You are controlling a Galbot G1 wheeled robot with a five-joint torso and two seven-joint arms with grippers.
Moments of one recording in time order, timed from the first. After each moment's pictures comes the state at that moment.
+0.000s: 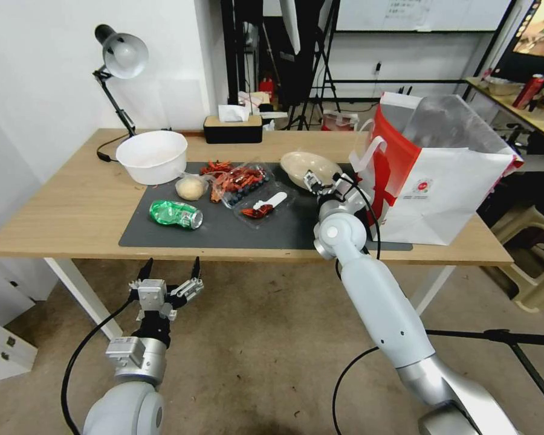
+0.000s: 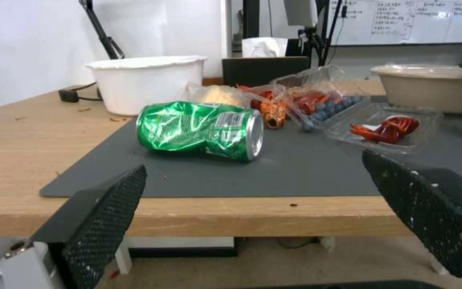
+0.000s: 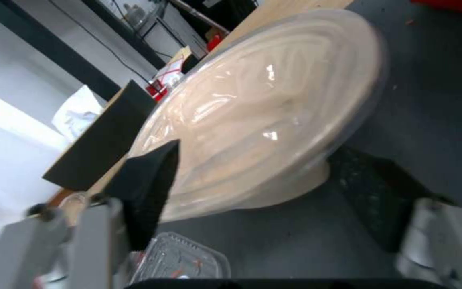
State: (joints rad) left arm 1.64 -1.56 -0.60 -2.15 -0.10 0.00 0.06; right arm -0.62 1.42 0.14 1.45 1.05 -0.11 0.59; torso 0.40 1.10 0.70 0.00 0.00
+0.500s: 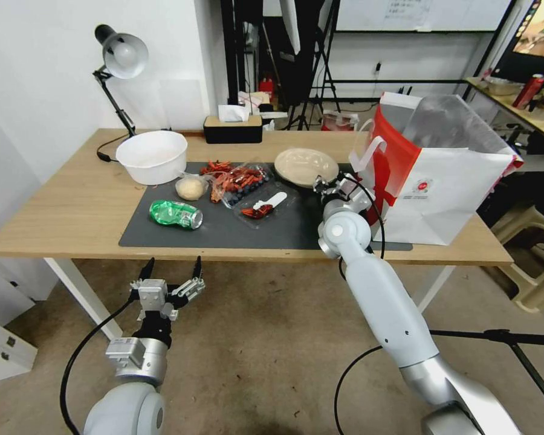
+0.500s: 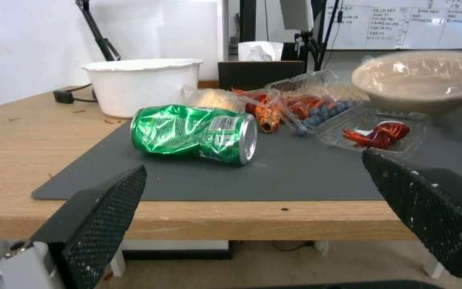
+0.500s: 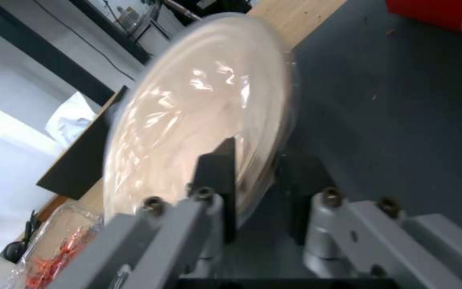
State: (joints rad) left arm 1.65 -1.56 -0.60 -2.15 -0.11 -0.01 0.07; right arm -0.63 1.40 0.16 1.47 1.06 -0.12 0.60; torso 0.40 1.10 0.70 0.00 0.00
